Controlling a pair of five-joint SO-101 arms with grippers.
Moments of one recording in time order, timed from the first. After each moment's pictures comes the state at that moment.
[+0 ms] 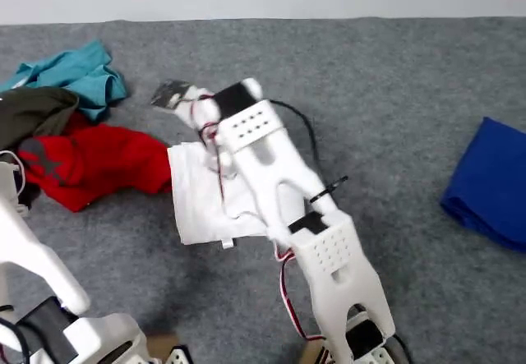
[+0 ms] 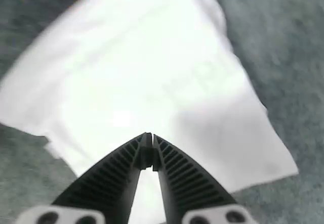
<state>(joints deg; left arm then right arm) -45.2 -7.2 3.0 95.1 -15.3 -34.6 45.7 -55.2 100.1 29.6</state>
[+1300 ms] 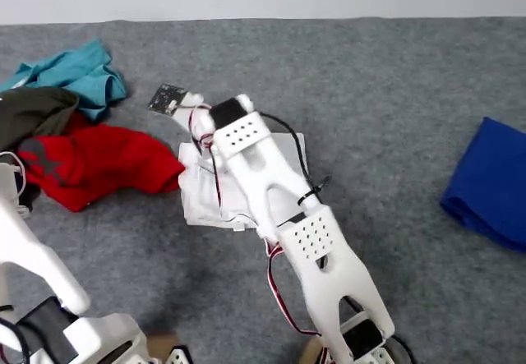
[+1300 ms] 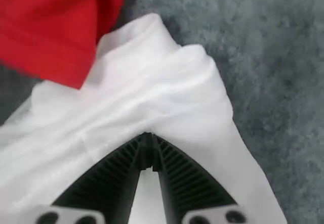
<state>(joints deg) -45.2 -7.2 3.0 96.2 -15.3 -36.2 61.4 -63.0 85.2 29.4</state>
